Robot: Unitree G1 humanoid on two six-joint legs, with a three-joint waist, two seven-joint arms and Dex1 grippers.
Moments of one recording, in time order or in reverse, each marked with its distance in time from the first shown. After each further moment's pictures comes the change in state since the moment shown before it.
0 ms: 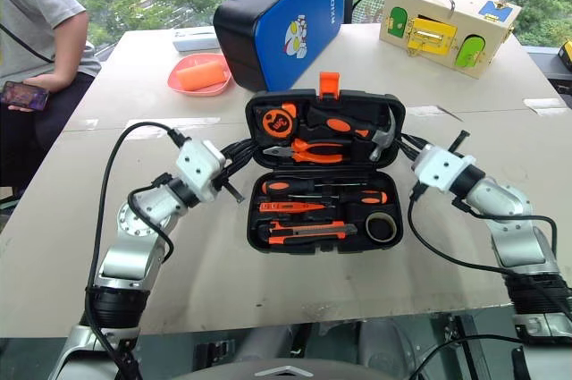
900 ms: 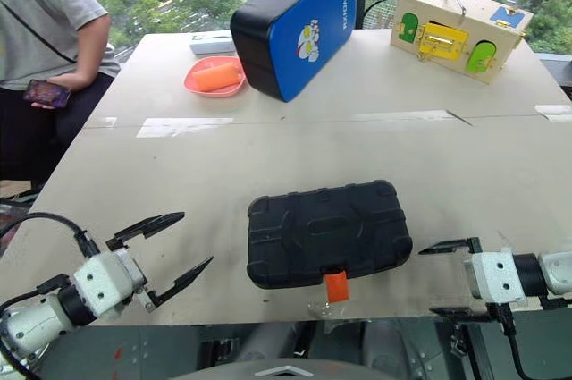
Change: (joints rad) left arm 0.750 0.251 0.335 -0.418 -0.268 0.138 -0.135; right arm 0.640 -0.623 0.012 -0.359 0.679 0.176 0.596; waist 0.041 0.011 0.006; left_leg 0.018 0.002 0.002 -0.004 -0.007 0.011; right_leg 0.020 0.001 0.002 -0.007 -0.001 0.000
